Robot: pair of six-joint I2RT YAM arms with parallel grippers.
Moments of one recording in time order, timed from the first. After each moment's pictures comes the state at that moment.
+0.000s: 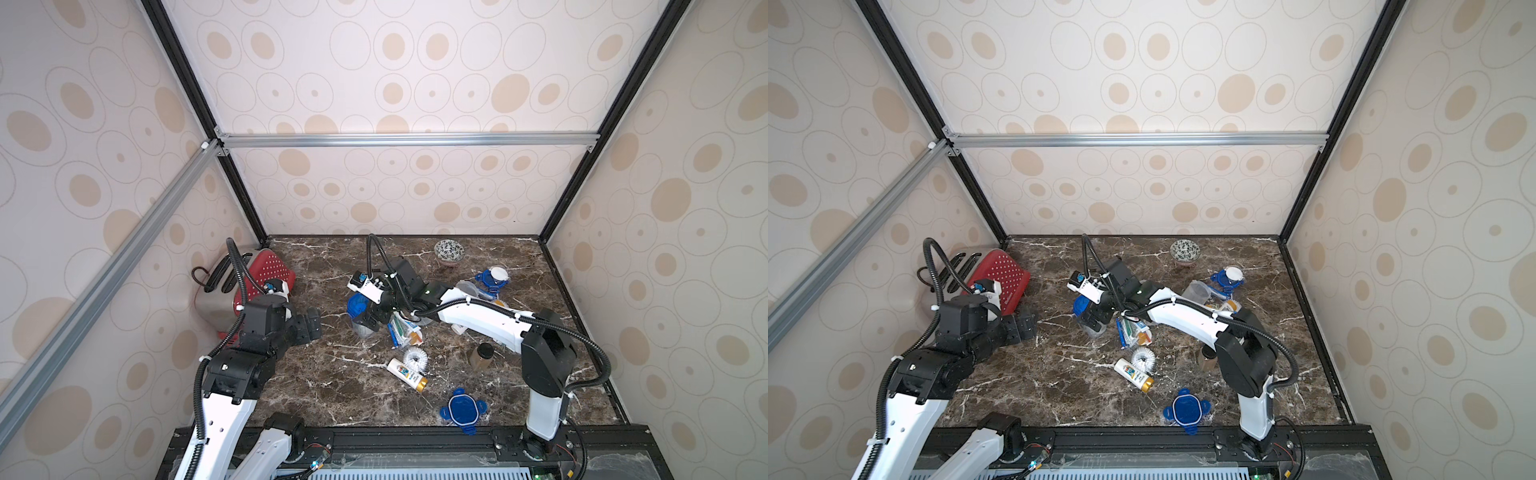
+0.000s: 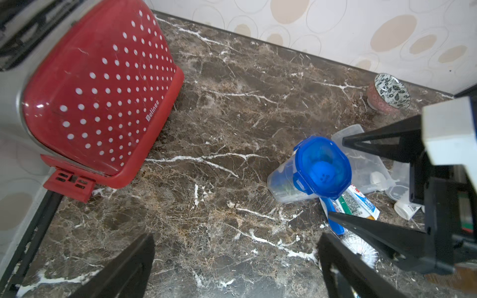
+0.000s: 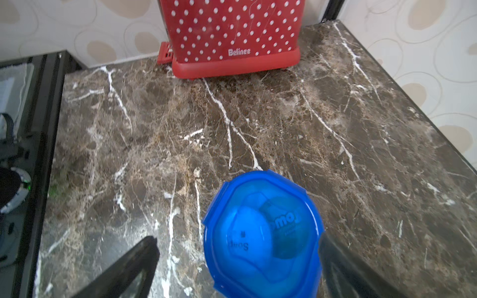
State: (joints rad) left arm -0.20 0.73 0.98 -0.96 -0.12 -0.35; right arm 0.85 1.90 1.55 -0.34 -0.31 -0.31
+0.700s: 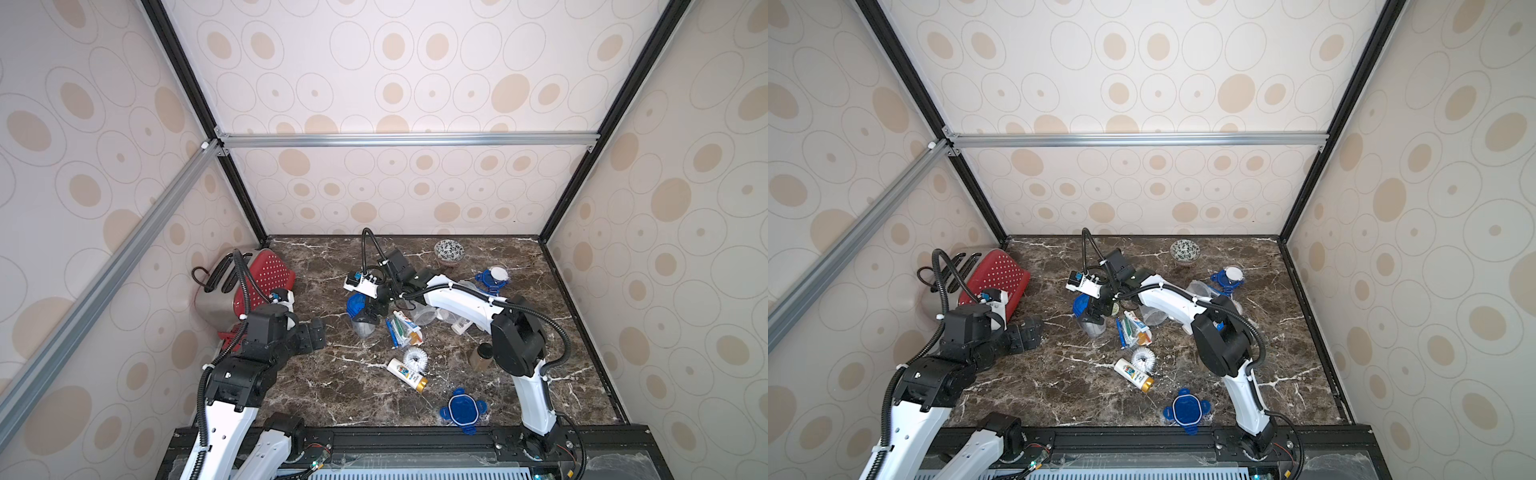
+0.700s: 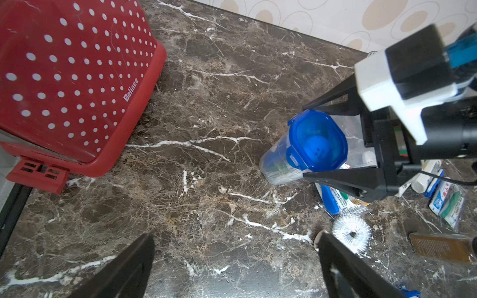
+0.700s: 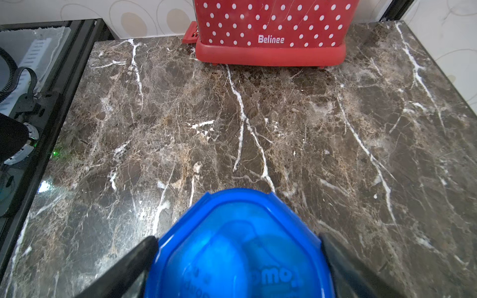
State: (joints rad) left arm -0.20 0.68 0.91 -0.96 -0.06 -0.35; right arm 0.79 2.11 1.76 -0.44 -0.53 -0.48
